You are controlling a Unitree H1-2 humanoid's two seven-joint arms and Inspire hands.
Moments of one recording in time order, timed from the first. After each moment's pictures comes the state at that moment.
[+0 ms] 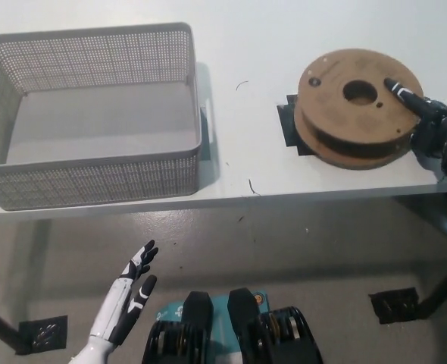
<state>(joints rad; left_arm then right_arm) -0.06 0.14 -0.07 0.28 0.22 -0.41 -0.02 -1.13 -0.32 -0.62 1.45 0.07 0.18 0.15</state>
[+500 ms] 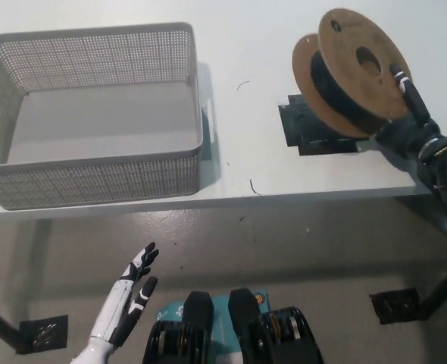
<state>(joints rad) -0.06 0.14 -0.07 0.29 0.22 -0.41 -0.02 -1.14 -0.26 -0.94 1.46 0.30 0.26 0.15</state>
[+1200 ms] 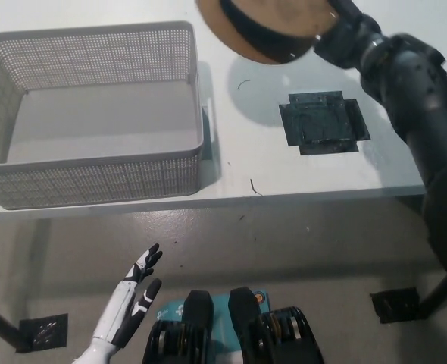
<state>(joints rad) -0.06 0.15 -0.08 0.29 0.24 -0.42 -0.02 -1.42 -0.14 -0.59 1.43 0.30 0.26 0.13</state>
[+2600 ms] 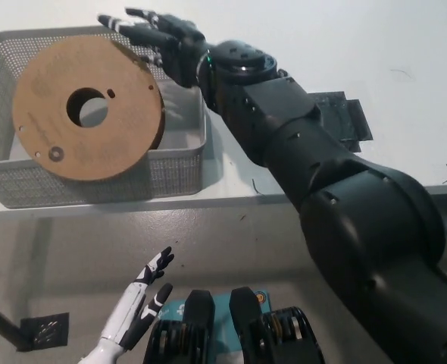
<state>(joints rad) -0.07 0.16 -0.12 0.29 0.24 -0.42 -0.04 -1.52 0.17 -0.15 1.43 0.17 0.14 0.19</state>
